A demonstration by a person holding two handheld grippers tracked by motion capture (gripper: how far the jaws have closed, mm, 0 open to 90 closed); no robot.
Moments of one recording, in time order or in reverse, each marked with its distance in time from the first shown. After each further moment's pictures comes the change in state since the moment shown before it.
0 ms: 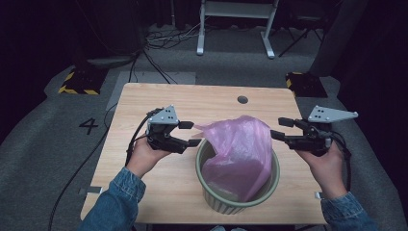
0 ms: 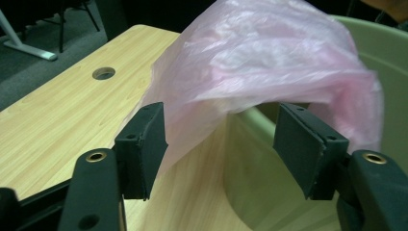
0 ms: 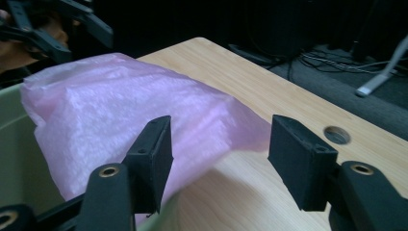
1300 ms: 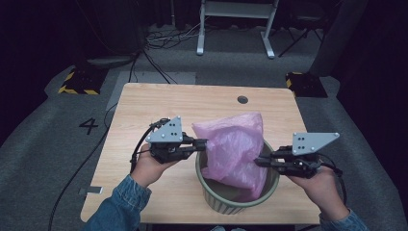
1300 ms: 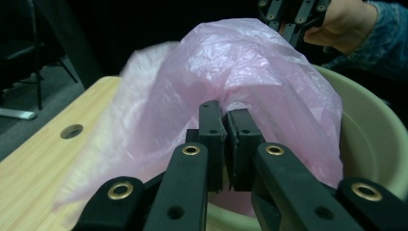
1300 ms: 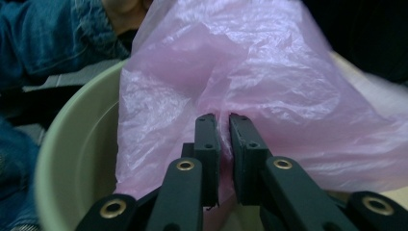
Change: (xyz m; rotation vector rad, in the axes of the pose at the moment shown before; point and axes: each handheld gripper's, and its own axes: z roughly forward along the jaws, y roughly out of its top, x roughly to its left) left arm -0.060 0.018 -0.010 -0.100 -0.103 0.176; right arm 0.071 -0.011 0.006 0.070 0.319 -0.204
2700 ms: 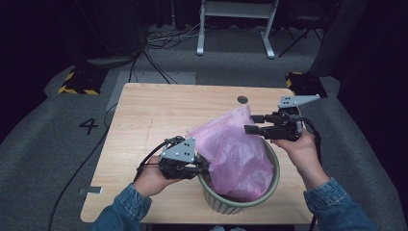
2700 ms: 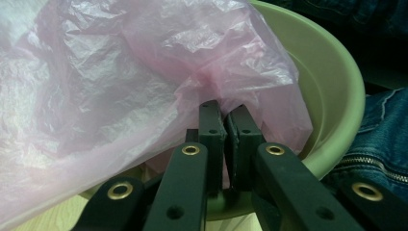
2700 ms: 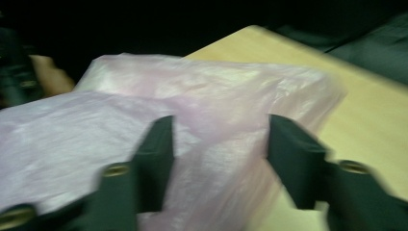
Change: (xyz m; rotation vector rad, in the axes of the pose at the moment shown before) left arm -0.015 -0.018 0.021 0.117 -0.142 0.009; right arm -0.091 0.022 0.031 -0.040 -0.060 0.328
